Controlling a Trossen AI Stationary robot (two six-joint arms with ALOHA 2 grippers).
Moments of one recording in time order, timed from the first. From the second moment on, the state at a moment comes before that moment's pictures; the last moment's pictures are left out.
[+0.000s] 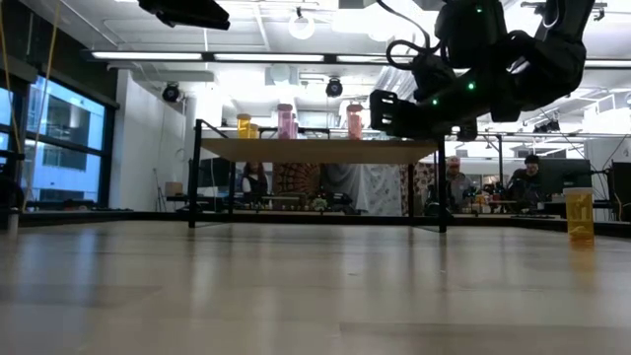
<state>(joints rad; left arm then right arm) -0.12 0.92 0.77 -0.25 -0.59 0.11 -0.03 1.68 0.55 1.03 1.15 0.15</state>
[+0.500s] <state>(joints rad) -0.12 0.92 0.77 -0.24 -0.59 0.11 -0.03 1.68 0.55 1.02 1.15 0.15</state>
